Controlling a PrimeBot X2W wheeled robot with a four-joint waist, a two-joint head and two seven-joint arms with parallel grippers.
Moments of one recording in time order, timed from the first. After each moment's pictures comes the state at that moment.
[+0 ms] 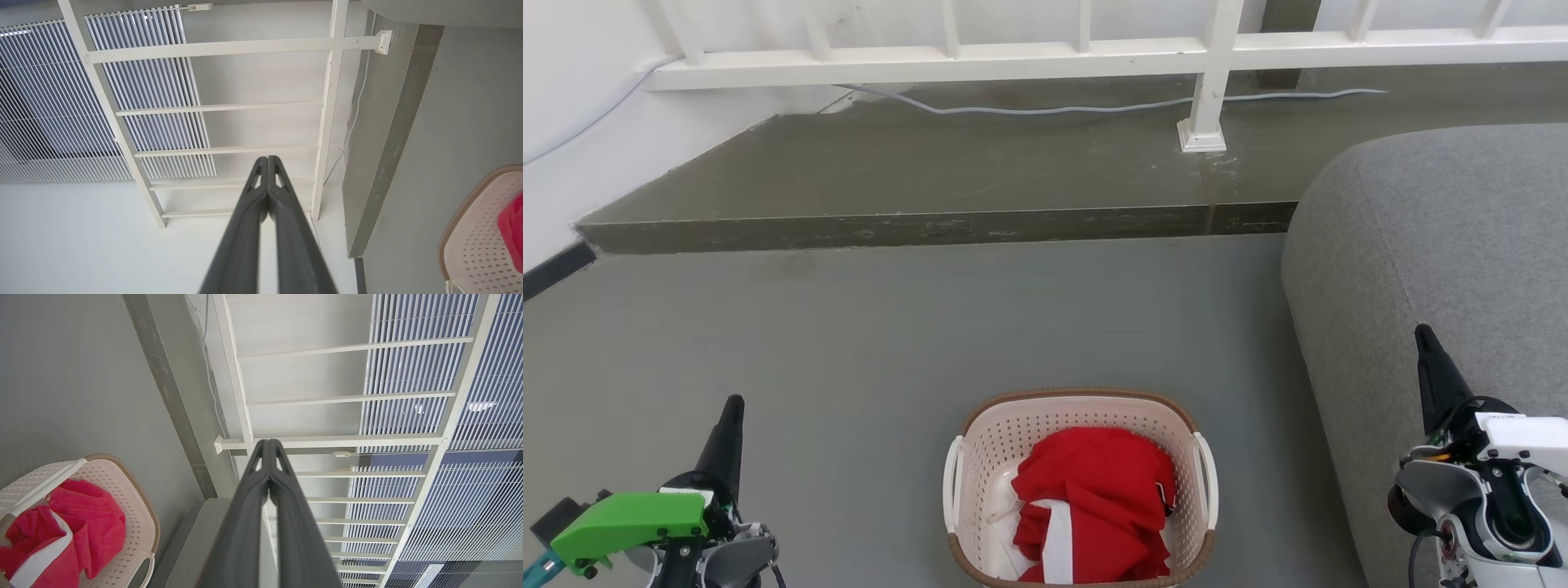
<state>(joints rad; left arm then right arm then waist) -0.06 0.04 0.08 0.28 -1.60 -0.12 0.11 -0.07 -0.04 -0.13 0.28 1.60 0.12 0.10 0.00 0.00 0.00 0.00</state>
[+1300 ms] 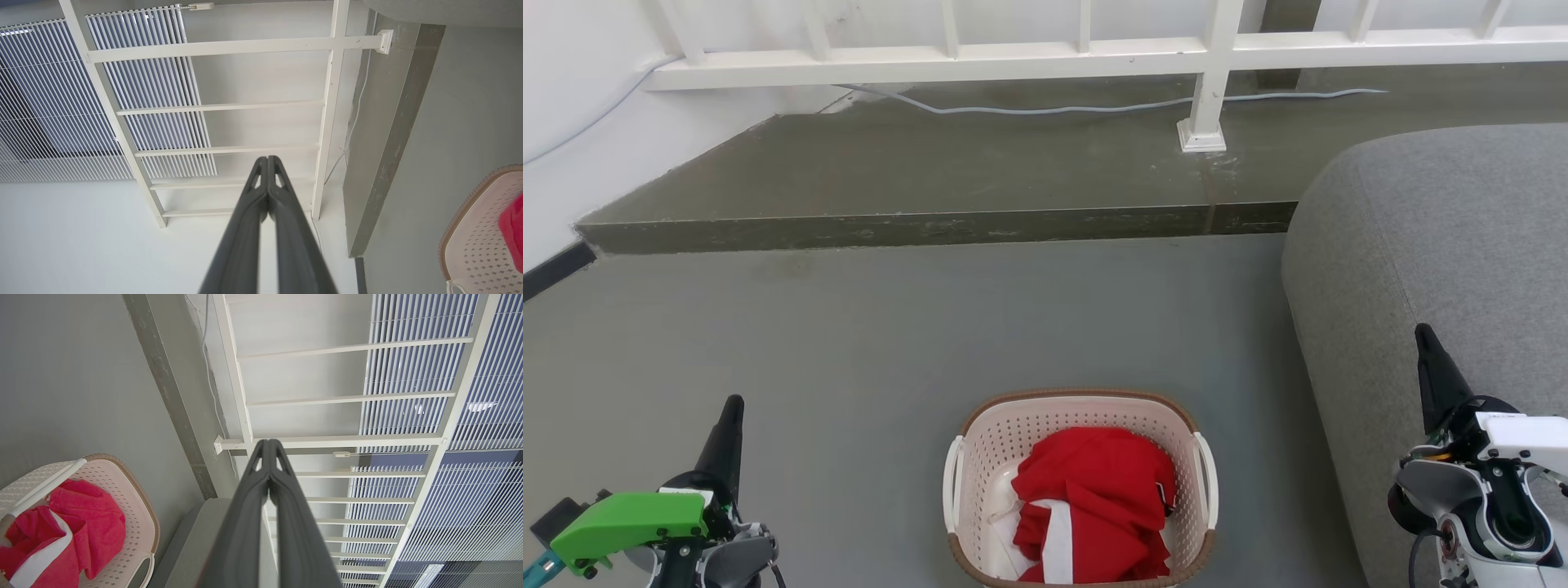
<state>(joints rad) -0.06 0.04 0.08 0.28 -1.60 -0.12 0.11 -0.07 -0.04 -0.13 0.28 1.60 0.12 0.11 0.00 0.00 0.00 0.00</state>
